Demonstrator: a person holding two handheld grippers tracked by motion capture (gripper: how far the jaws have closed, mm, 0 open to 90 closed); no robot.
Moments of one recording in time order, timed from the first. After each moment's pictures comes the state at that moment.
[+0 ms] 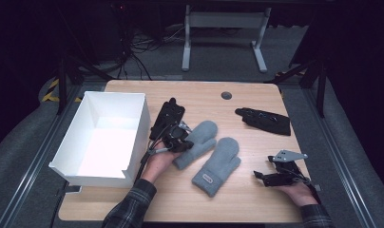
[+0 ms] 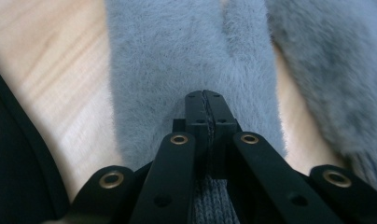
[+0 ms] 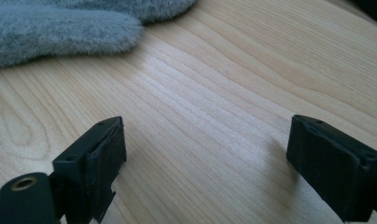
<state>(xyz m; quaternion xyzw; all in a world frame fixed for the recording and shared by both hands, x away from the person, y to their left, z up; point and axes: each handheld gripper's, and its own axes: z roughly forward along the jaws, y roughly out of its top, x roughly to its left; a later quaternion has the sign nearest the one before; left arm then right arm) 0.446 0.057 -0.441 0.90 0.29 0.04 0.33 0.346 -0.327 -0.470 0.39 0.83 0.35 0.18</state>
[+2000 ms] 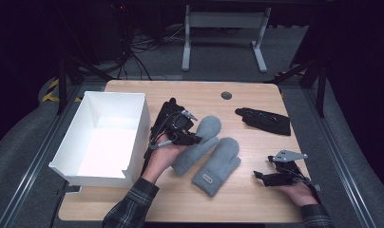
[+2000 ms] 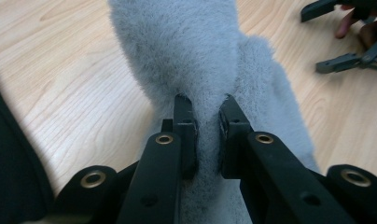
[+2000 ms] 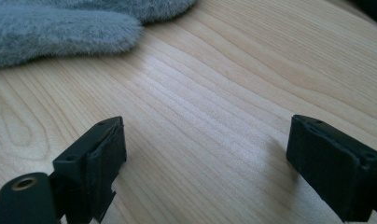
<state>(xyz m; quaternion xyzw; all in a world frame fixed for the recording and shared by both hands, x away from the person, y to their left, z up) 0.430 0.038 -0.366 0.88 0.32 0.01 0.36 0.346 -0.327 -0.470 0.39 0.83 0.36 0.18</state>
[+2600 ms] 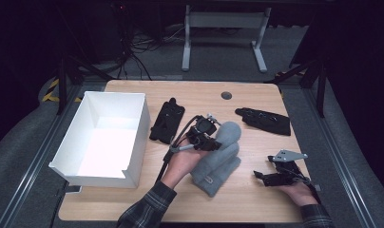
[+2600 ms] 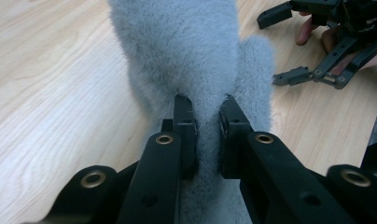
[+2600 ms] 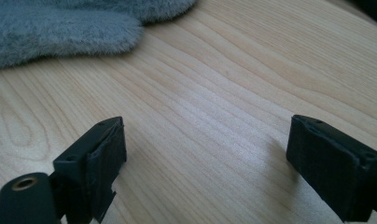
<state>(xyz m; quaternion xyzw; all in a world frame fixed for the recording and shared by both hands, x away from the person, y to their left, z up) 0.411 -0.024 -0.357 0.89 0.30 -0.01 0.34 0.346 -0.327 -0.470 0.39 0.83 0.36 0.18</state>
